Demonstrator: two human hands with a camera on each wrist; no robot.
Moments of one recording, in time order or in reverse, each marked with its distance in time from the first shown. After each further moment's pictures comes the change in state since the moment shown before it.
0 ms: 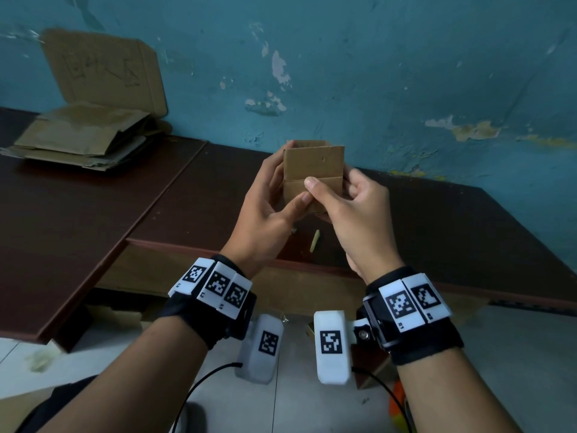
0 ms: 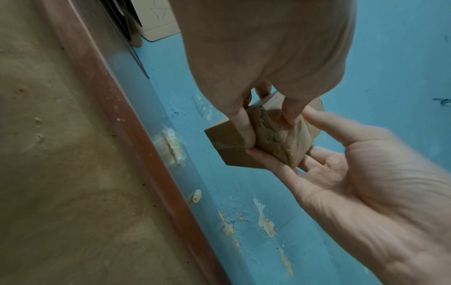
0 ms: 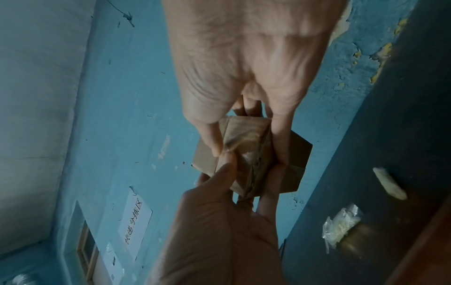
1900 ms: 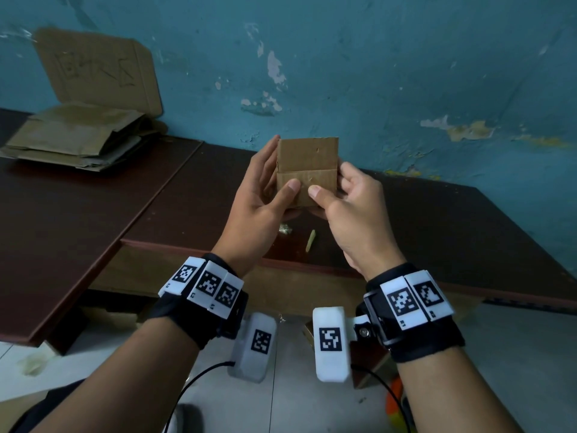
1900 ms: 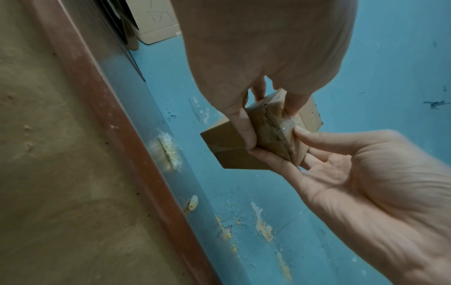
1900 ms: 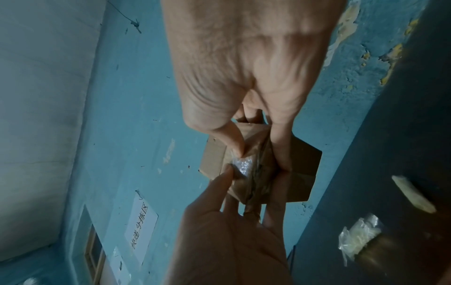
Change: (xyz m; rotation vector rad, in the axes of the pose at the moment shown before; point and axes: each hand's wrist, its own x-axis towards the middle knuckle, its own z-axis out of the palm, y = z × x) left_hand 0.002 0.007 0.000 -0.065 0.050 -0.045; right_hand 0.008 0.003 0.000 -0.062 -0.033 -0.027
